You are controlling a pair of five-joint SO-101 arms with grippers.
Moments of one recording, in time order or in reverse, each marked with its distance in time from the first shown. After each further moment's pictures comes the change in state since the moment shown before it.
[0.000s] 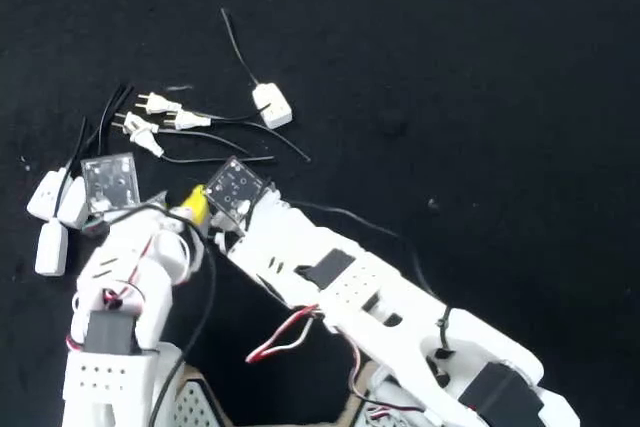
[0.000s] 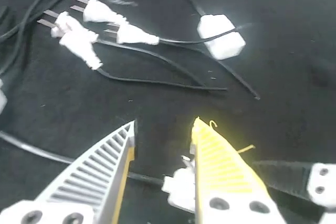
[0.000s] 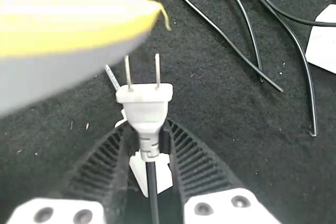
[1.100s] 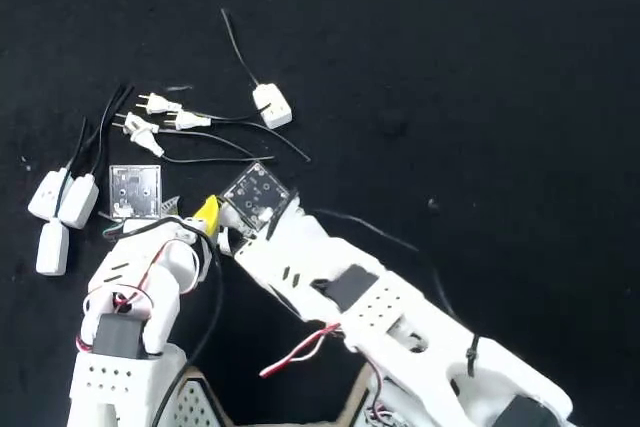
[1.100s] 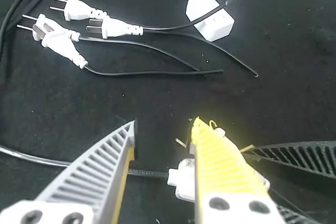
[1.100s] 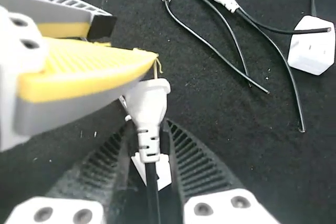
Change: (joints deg) left arm 1.6 -2.2 5.5 -1.8 -6.0; right arm 0.1 -13.7 6.6 0.0 -4.4
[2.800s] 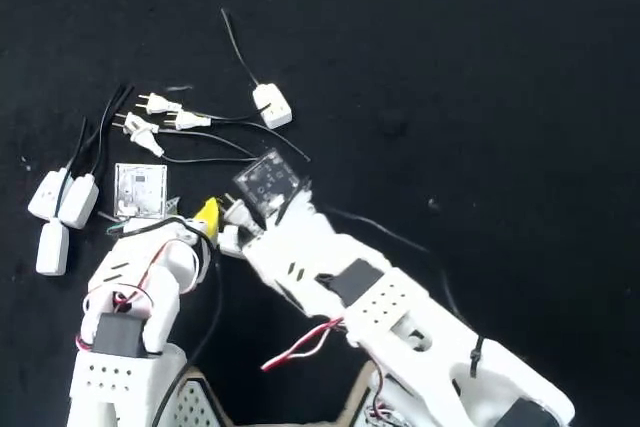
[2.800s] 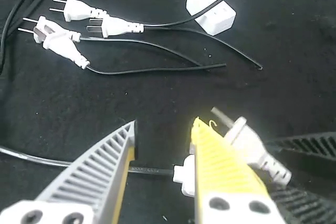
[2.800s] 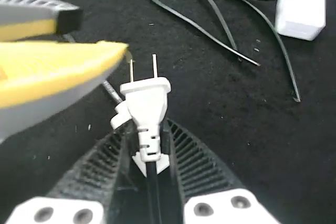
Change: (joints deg) left arm -0.4 0.5 -0.3 -0.1 -2.7; right arm 1.8 -0.4 -1.6 6.7 -3.9
